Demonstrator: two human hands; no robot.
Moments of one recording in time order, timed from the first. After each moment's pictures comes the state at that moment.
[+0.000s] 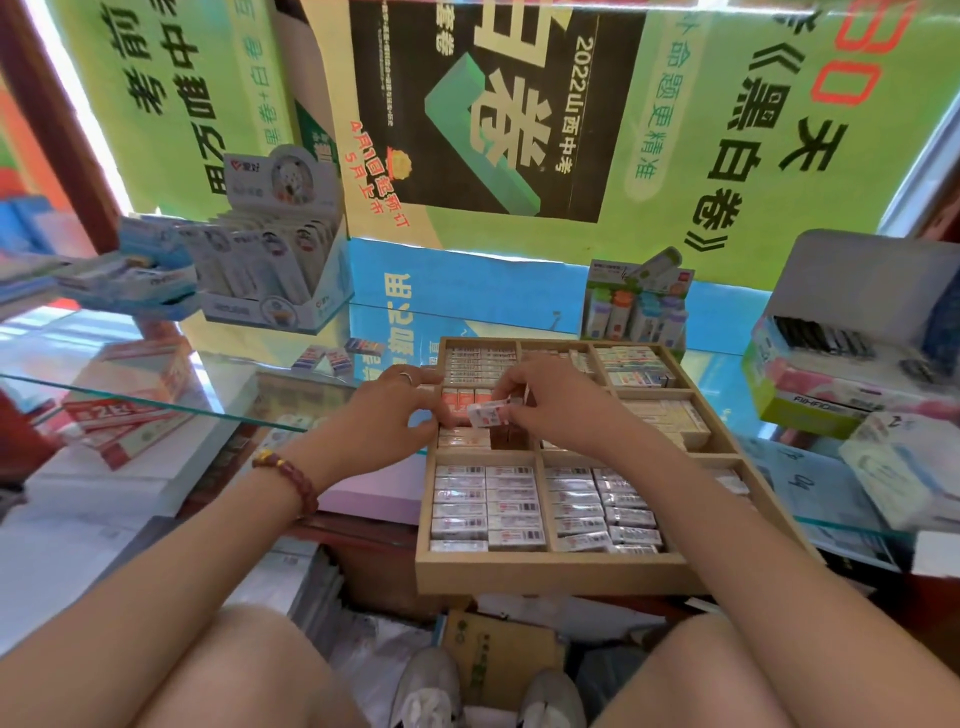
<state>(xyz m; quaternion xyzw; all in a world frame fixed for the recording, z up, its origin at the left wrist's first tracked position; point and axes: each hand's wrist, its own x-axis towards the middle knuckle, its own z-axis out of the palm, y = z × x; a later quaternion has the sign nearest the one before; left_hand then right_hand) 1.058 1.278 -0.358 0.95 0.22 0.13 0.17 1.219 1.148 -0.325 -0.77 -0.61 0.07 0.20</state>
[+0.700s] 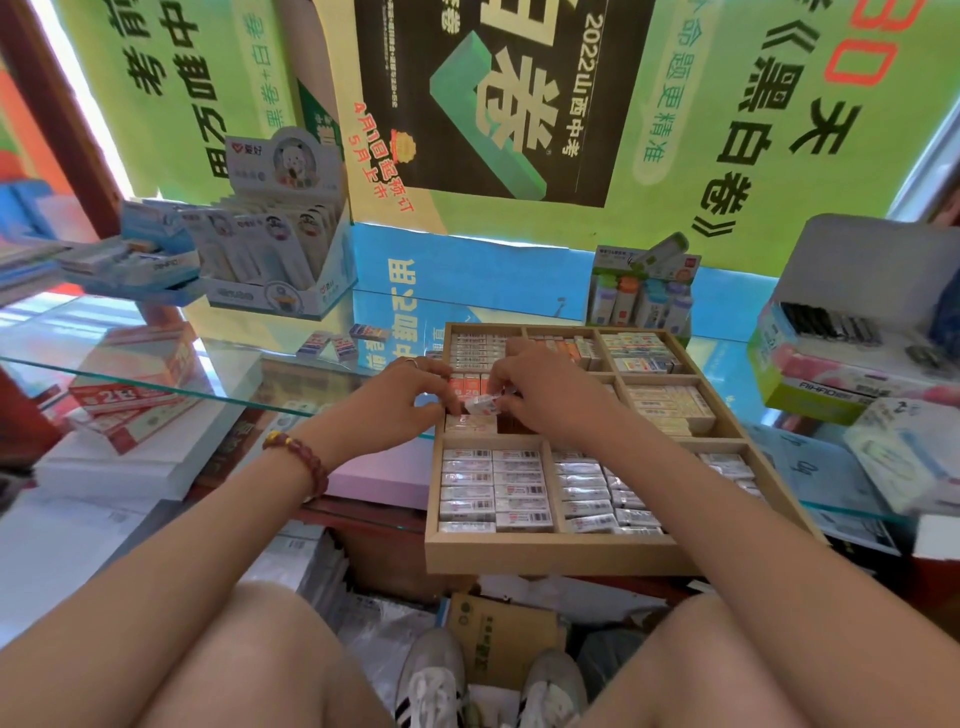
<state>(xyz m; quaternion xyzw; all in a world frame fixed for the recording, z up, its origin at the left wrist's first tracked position) 1.060 1.279 -0.359 0.93 0.21 0.13 0.28 1.205 1.155 -0.328 -0.75 -0.65 -0.01 0.12</state>
